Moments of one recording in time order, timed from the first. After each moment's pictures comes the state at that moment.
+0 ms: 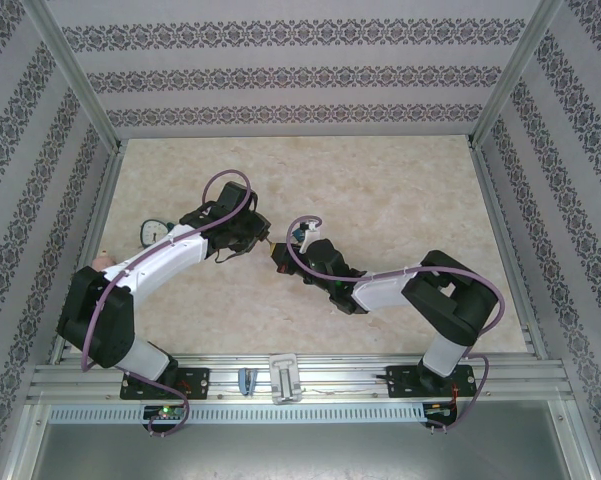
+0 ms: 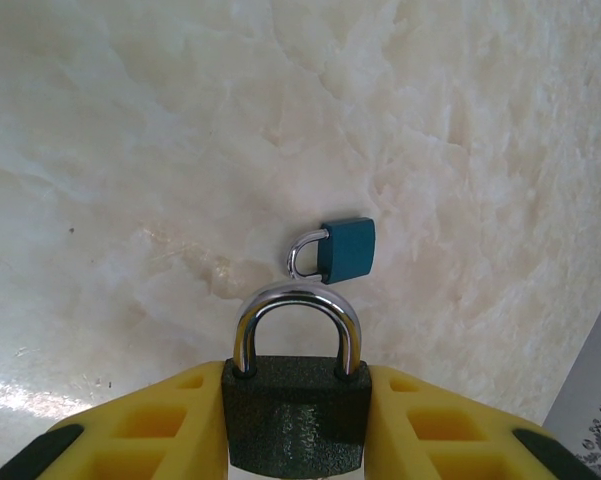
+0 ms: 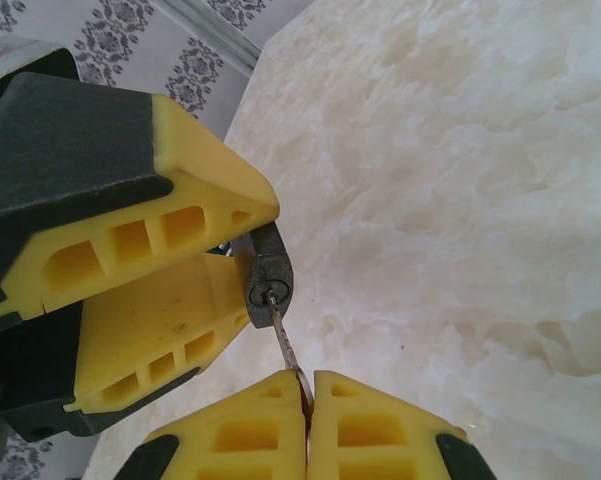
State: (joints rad) left arm -0.49 1.50 1.07 -0.49 0.06 -1.30; right arm 0.87 1.71 0.66 0.76 0.03 0.92
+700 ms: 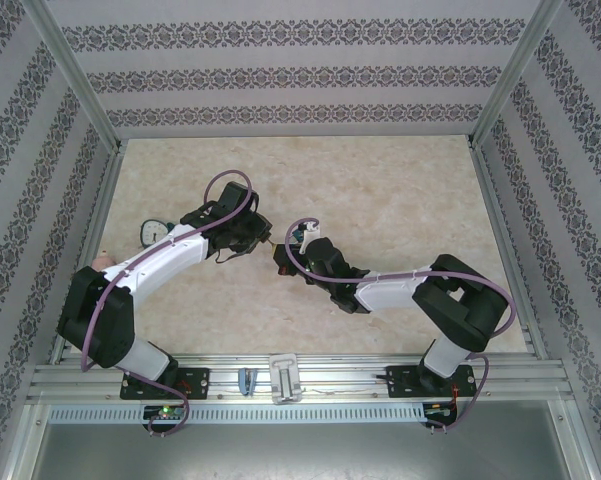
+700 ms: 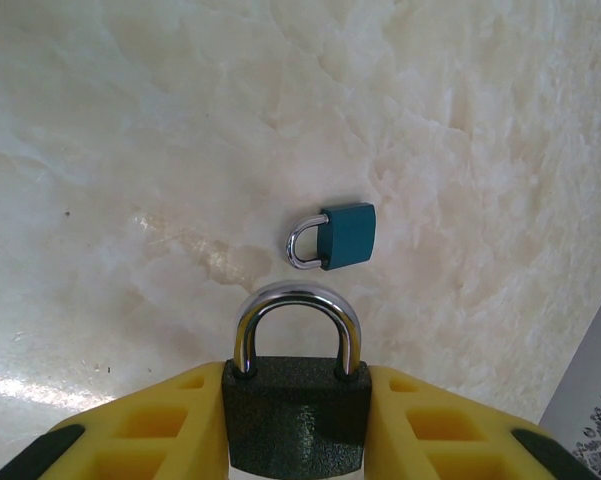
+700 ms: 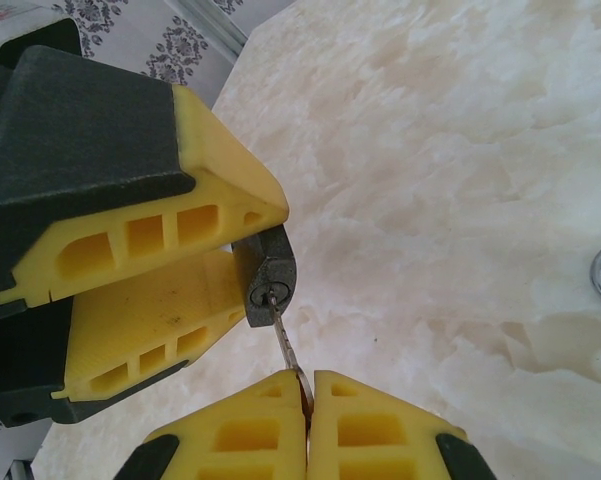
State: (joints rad) left arm -0.50 1.50 1.08 -0.50 0.07 -1.30; right arm 0.89 1.66 0.67 0.65 0.05 0.83
